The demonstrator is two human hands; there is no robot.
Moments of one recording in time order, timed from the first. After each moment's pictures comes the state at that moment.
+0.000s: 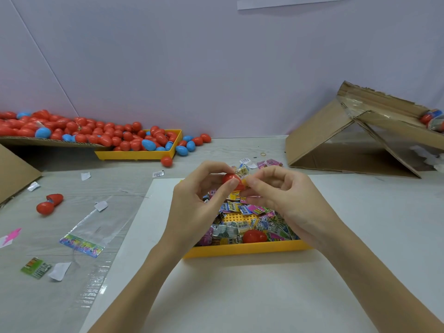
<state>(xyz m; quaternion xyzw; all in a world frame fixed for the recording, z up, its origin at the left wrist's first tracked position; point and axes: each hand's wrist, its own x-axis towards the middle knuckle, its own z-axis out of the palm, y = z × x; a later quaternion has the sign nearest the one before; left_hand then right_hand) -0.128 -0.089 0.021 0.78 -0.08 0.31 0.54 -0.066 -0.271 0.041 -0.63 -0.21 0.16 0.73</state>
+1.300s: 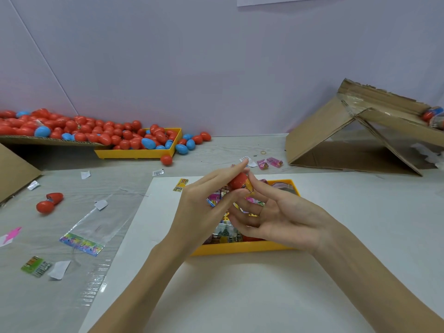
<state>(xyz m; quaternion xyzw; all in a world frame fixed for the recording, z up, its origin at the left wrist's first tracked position) -0.130 -0.094 0.020 0.84 -0.16 0.33 0.41 -0.066 -0.264 0.034 -0.36 -0.01 0.50 0.79</state>
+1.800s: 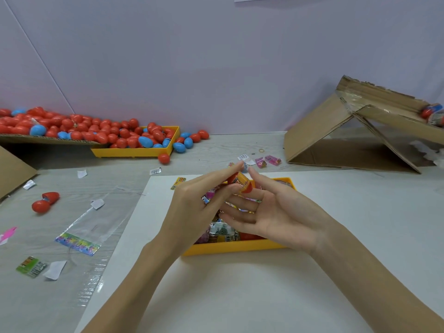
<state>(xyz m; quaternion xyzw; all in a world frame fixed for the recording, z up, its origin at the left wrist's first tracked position) -0.129 -0.085 0.020 0.85 -0.16 0.35 0.37 -0.066 -0.266 0.033 -0.36 -0.04 0.50 0.79</state>
